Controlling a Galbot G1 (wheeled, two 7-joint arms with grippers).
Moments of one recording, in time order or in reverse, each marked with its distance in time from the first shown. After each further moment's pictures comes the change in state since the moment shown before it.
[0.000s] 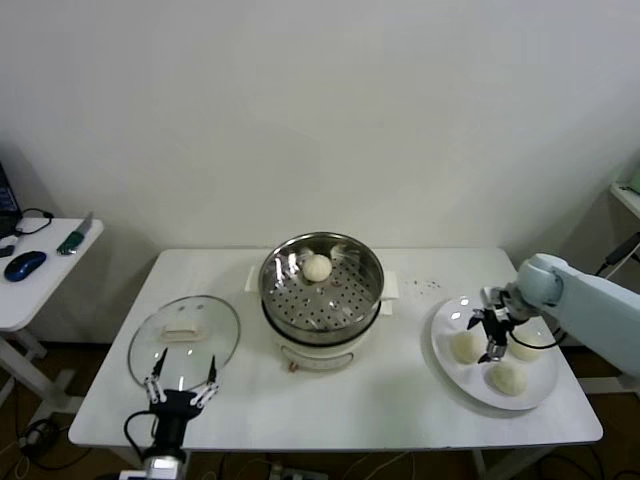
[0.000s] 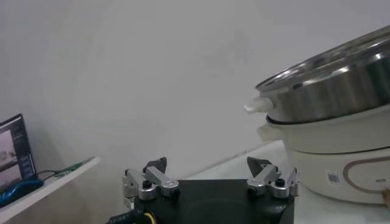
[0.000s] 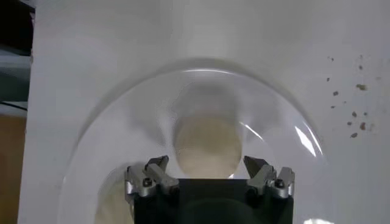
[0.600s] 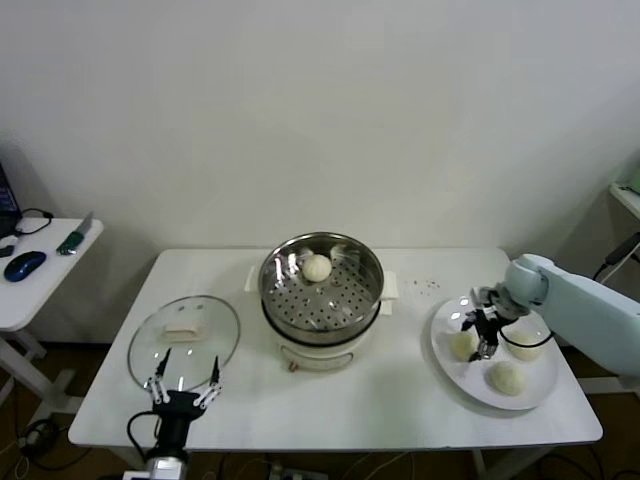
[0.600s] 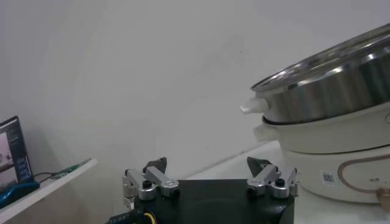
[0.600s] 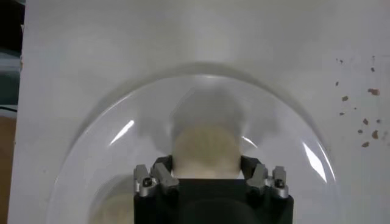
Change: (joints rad) left arm 0.002 -0.007 0.006 0.002 0.016 -0.005 0.001; right arm 0.003 0.045 -0.001 -0.045 0.004 -0.005 -0.023
